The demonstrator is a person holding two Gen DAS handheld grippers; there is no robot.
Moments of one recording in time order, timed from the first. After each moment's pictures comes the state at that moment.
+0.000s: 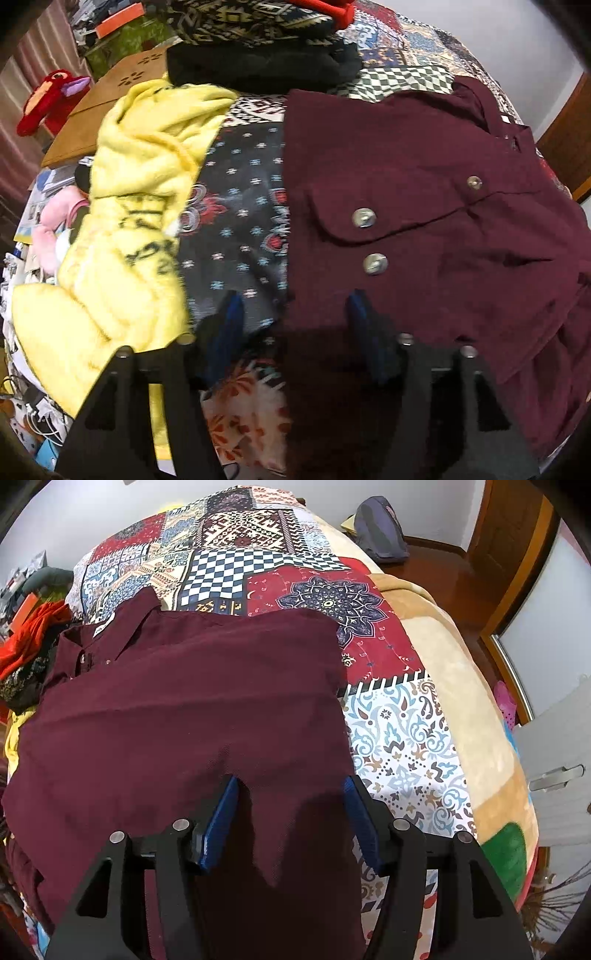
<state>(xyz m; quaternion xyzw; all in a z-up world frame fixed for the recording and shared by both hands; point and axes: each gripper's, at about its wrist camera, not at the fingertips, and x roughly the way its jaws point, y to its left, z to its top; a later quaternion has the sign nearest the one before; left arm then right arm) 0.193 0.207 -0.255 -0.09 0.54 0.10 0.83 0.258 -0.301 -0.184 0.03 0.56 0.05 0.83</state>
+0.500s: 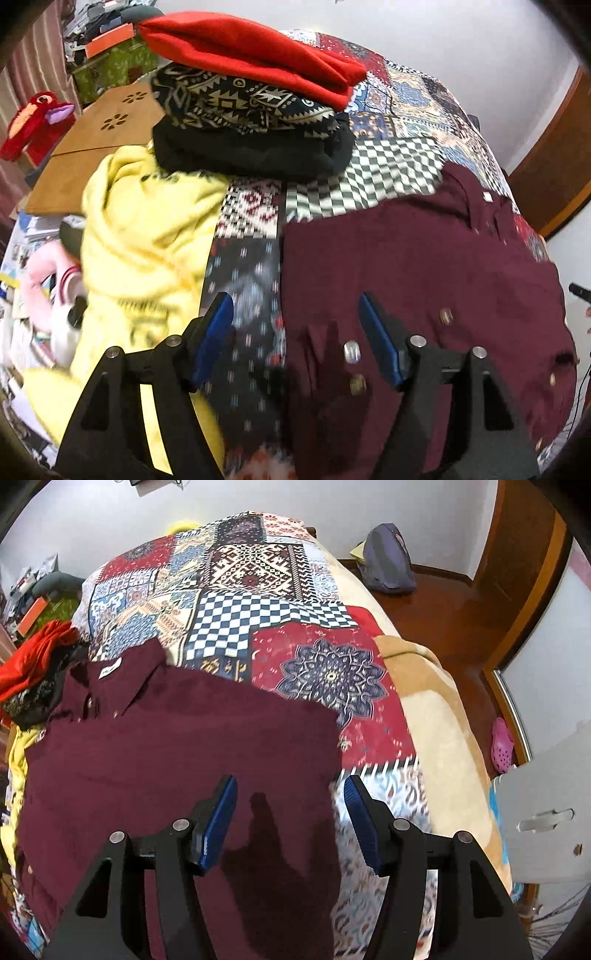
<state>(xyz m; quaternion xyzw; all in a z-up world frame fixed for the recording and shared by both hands) 0.261 0.254 -0.205 -0.13 0.49 0.05 0.86 0.303 -0.301 -0.153 0.03 0.52 0.05 0.85</state>
